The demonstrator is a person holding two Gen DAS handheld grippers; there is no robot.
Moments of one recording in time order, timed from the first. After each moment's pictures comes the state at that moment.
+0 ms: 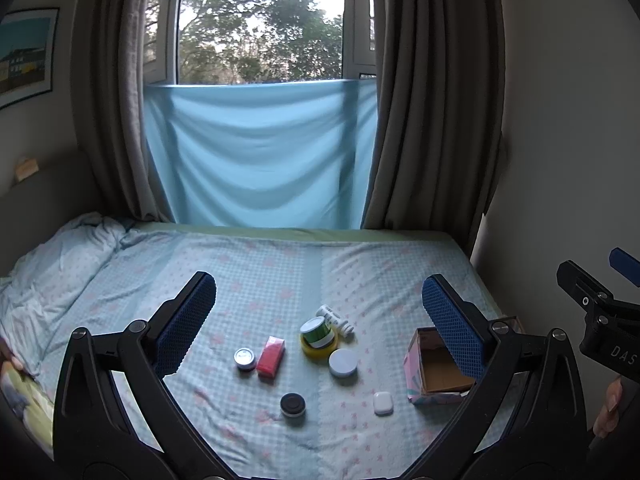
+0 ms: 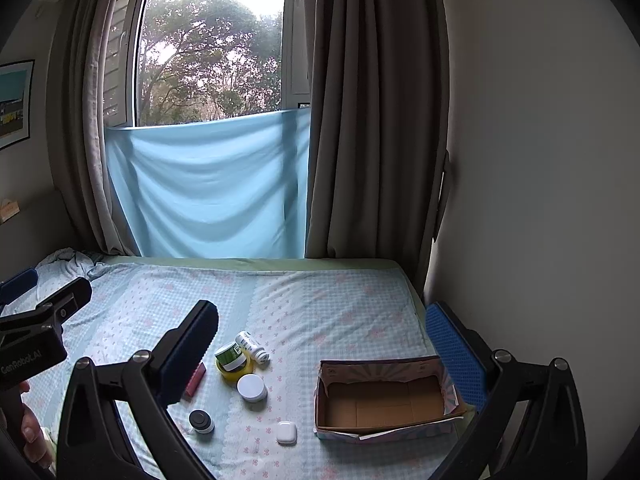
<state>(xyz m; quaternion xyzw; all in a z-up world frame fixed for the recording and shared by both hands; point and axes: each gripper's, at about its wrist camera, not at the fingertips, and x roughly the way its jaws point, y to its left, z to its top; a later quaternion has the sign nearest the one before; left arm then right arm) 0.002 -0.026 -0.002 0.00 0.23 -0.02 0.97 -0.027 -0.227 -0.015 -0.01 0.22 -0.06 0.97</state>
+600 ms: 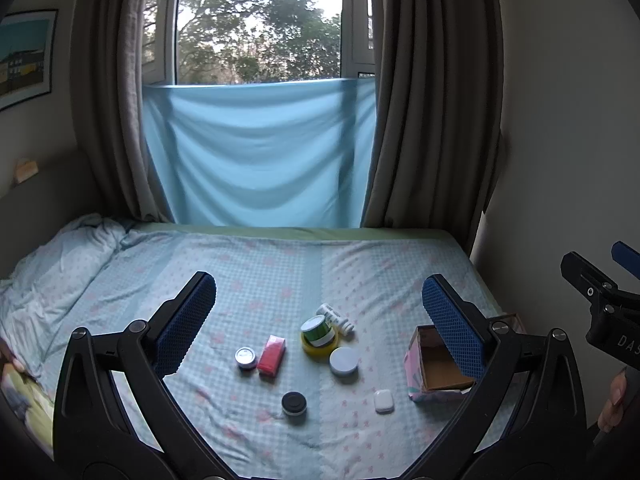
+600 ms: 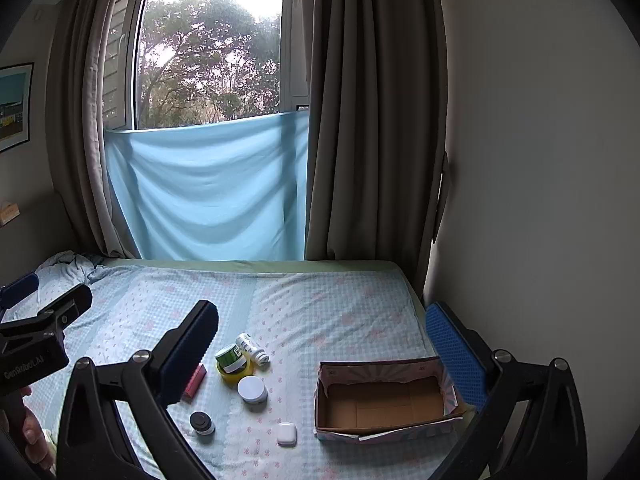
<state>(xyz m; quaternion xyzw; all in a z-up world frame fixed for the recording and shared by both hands) 0.000 -0.024 -0.003 0.00 0.23 -0.02 0.97 -0.029 -0.230 -0.016 -0.01 0.22 -0.06 0.97</state>
